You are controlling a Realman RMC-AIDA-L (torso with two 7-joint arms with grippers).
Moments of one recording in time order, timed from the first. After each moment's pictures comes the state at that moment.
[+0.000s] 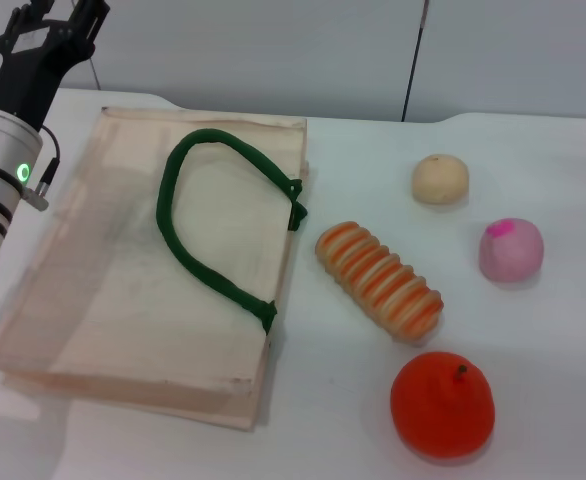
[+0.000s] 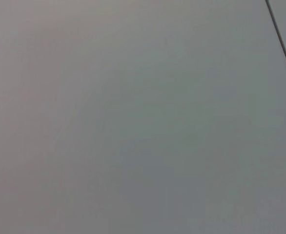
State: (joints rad) left arm -0.68 -2.03 2.72 0.05 -1.41 1.24 -0.56; right arm 0.57 2.03 -0.11 0.02 1.96 1.22 -2.68
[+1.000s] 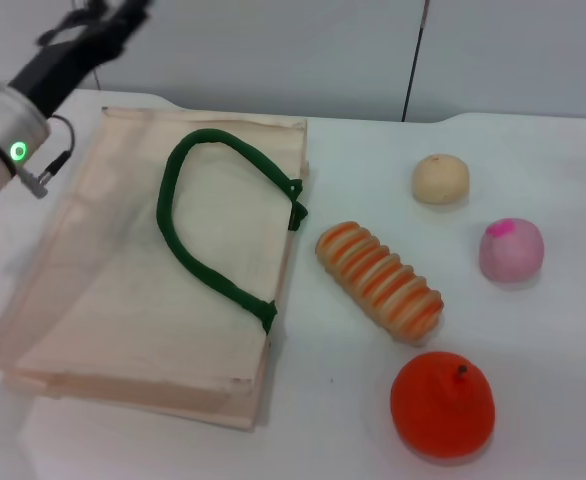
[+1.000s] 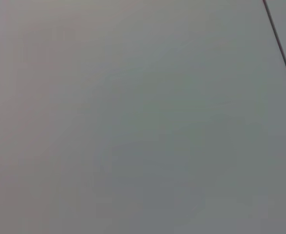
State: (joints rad) left arm -0.75 -2.00 2.85 -0.13 -1.20 1.20 -1.00; right arm 0.57 2.03 -0.11 0.01 1.96 1.21 -2.68
